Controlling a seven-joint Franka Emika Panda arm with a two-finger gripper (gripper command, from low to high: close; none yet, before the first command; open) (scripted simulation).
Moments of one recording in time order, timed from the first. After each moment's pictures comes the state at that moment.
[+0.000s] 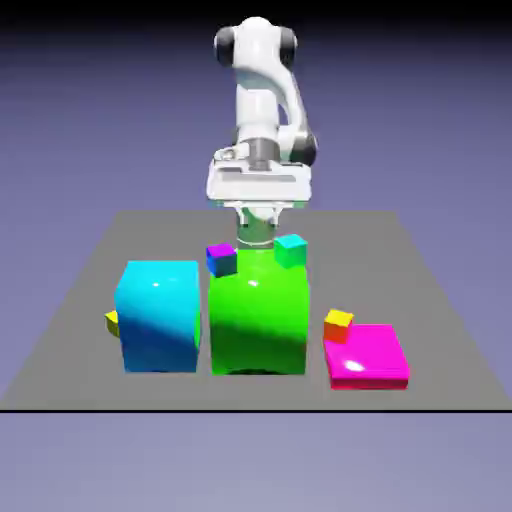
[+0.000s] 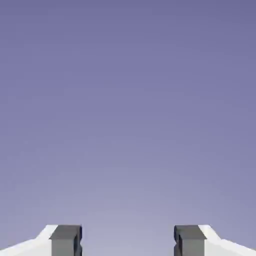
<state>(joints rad) 0.01 -0.56 -0.01 -2.78 0.02 3.02 0.70</state>
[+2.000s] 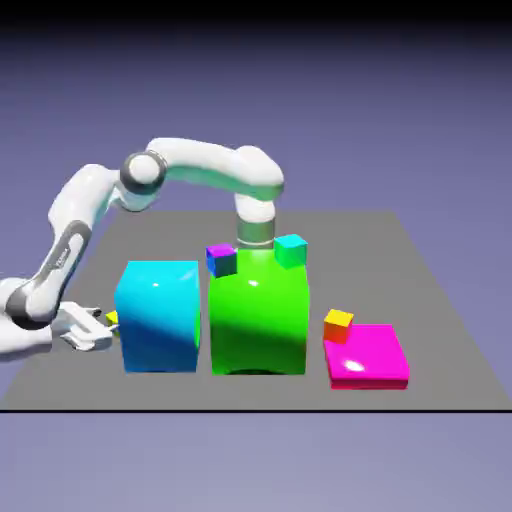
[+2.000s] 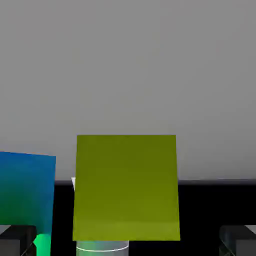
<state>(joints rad) -1.34 1.30 0.68 -1.23 -0.50 0.93 1.09</state>
